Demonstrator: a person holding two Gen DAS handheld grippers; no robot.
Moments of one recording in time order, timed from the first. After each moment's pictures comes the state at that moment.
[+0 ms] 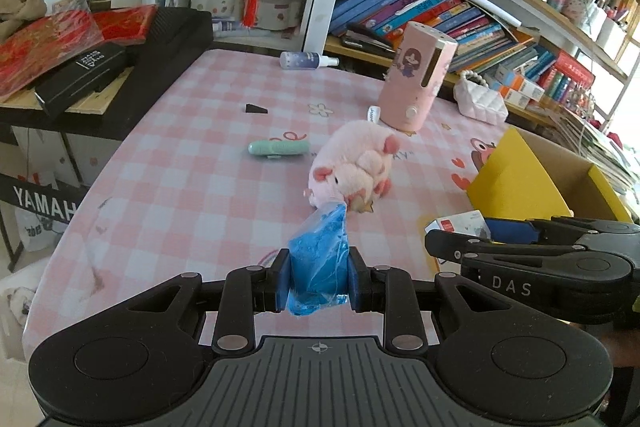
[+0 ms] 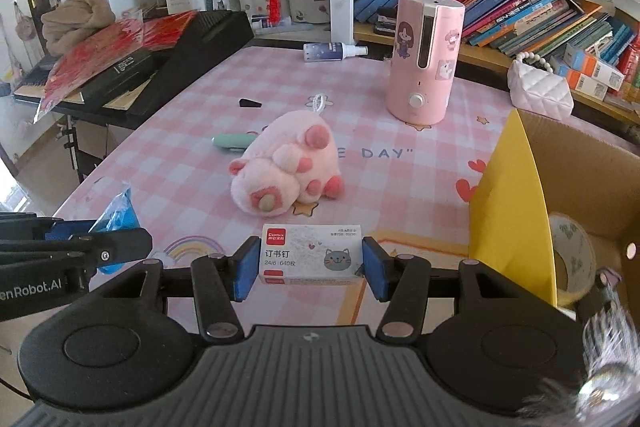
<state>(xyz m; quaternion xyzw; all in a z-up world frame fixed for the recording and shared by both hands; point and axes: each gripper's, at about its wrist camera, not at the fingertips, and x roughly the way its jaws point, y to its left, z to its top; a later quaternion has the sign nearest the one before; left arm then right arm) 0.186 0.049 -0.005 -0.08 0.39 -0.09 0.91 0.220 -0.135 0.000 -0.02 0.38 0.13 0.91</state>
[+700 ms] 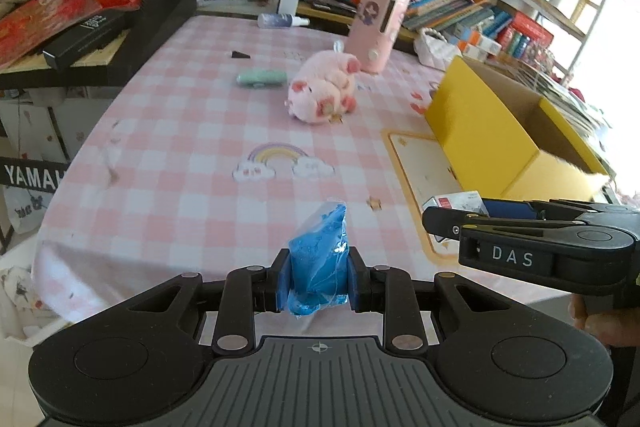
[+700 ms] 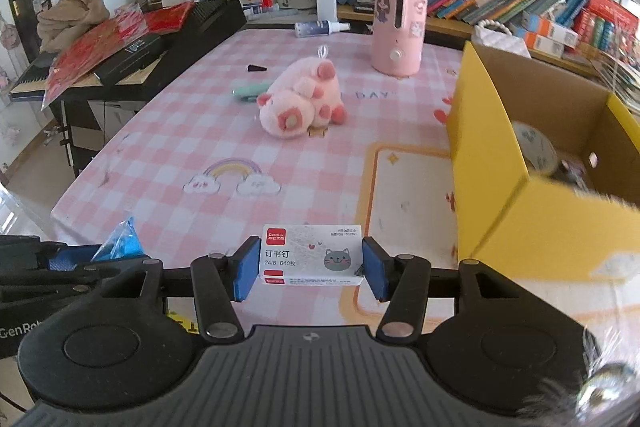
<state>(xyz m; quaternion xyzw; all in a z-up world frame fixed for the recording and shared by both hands) 0.085 0.061 -0.017 -0.07 0.41 -0.14 0.90 0.100 -0.121 -0.003 0.00 0.39 0.08 0.92</state>
